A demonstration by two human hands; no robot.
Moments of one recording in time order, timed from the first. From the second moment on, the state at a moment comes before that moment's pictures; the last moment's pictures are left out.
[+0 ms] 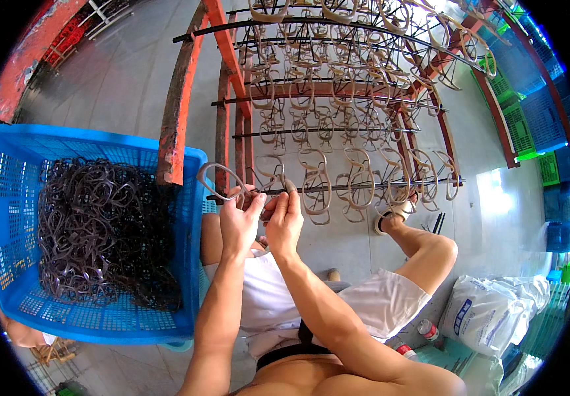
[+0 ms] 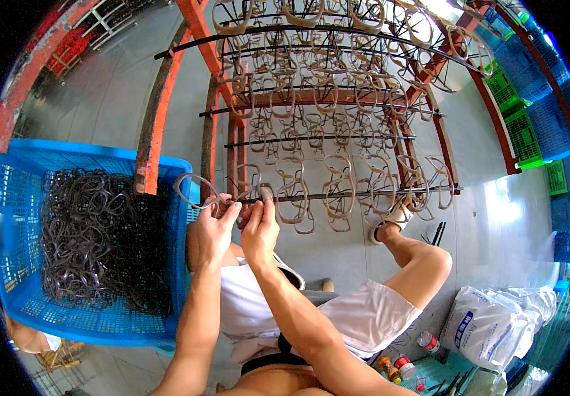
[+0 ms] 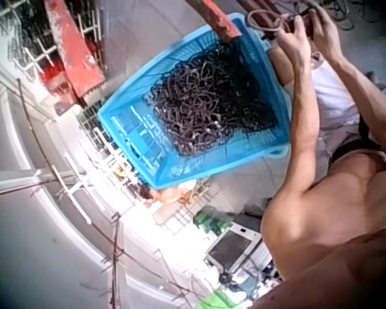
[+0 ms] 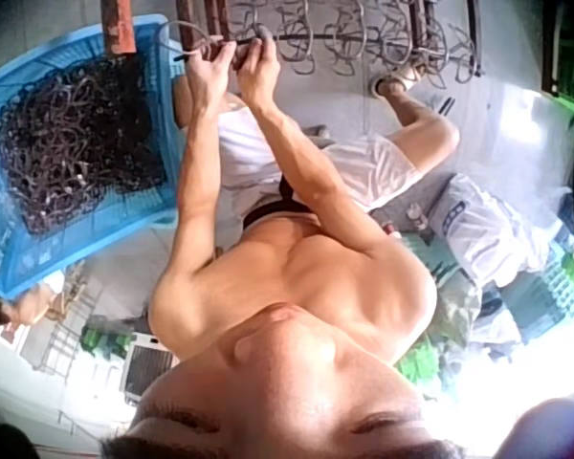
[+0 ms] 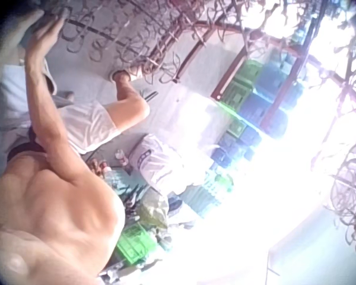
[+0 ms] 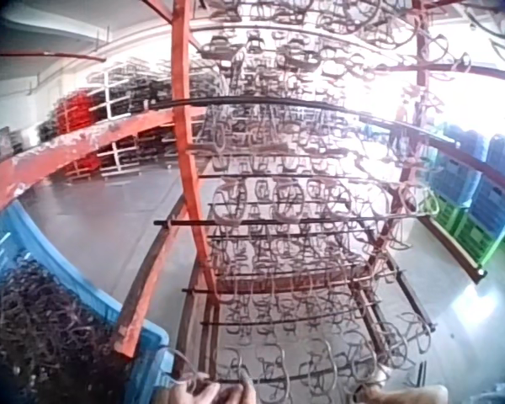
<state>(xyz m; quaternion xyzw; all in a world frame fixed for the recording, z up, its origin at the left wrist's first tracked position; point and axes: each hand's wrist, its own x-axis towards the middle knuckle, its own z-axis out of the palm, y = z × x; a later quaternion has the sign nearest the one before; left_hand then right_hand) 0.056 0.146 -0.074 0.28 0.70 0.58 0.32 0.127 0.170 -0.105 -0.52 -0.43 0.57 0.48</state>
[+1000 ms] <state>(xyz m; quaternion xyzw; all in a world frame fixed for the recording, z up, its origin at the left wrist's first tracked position) 0.058 0.140 -0.055 0.25 0.71 0.56 0.36 0.119 0.166 -0.116 -0.46 -0.42 0.61 0.50</state>
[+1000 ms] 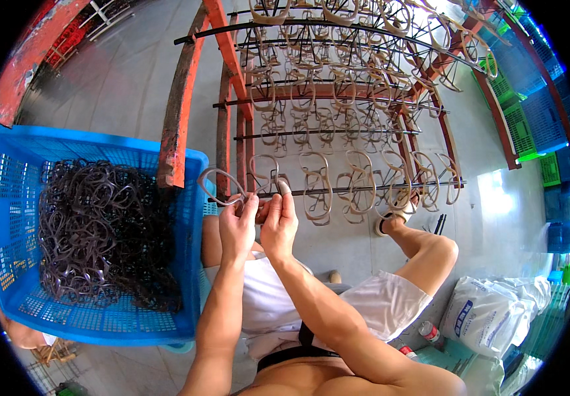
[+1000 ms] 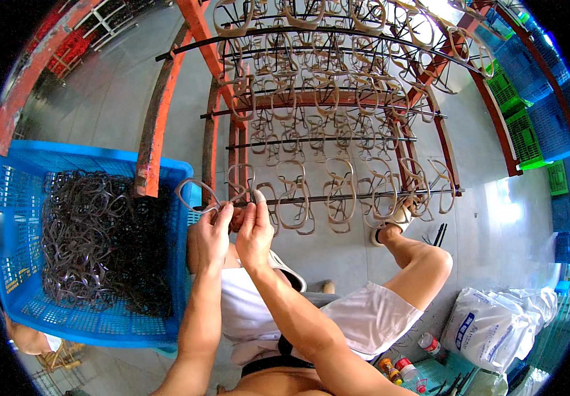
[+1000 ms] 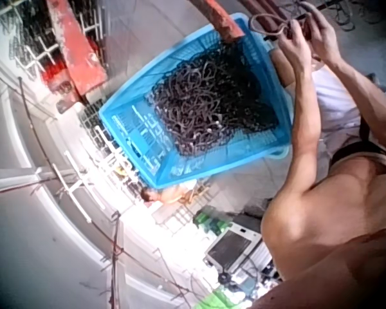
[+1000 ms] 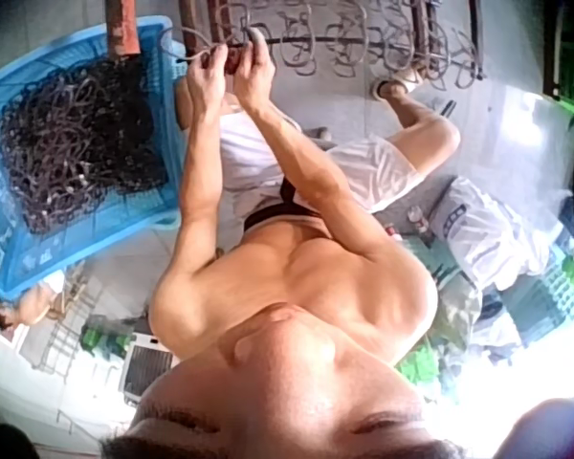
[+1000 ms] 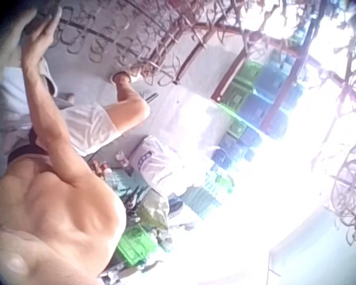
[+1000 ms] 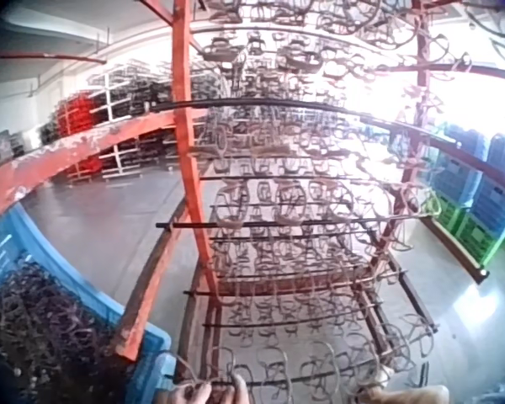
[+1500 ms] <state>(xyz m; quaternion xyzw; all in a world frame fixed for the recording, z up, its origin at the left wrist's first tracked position) 0.046 0.130 -0.094 0.05 0.53 0.68 0.50 0.124 0.157 -0.104 -0.50 -0.62 0.45 0.42</state>
